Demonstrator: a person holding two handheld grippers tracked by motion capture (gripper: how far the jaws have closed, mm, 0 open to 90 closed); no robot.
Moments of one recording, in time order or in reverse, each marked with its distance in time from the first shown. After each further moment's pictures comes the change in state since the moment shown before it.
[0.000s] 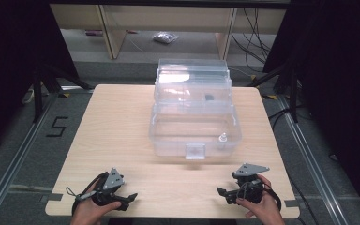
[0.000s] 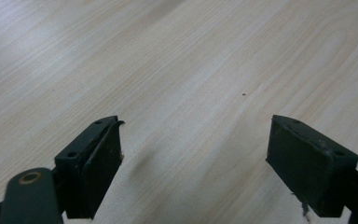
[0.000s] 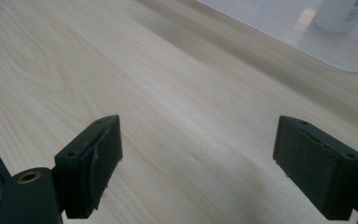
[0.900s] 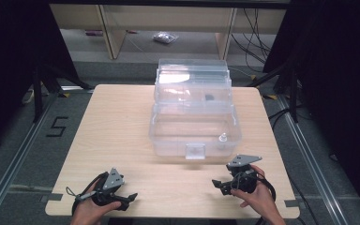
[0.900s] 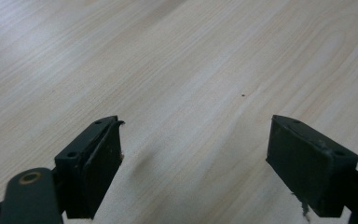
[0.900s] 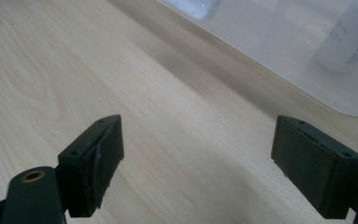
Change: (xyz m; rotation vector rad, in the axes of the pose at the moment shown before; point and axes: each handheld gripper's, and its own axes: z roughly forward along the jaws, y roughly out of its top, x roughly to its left) left arm -0.001 0.000 0.000 0.000 0.001 -0.008; right arm -0.003 0.028 0.011 -0.008 0.005 -0.033
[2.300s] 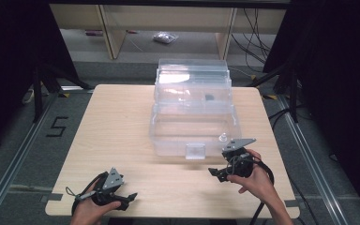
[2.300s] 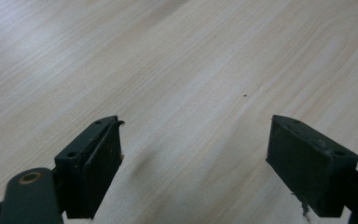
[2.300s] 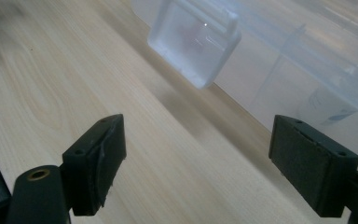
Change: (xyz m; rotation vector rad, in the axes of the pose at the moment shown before) left arm 0.001 0.000 -0.001 -0.005 -0.001 0.005; right arm -0.001 0.053 -0.010 0.050 0.013 -0.085
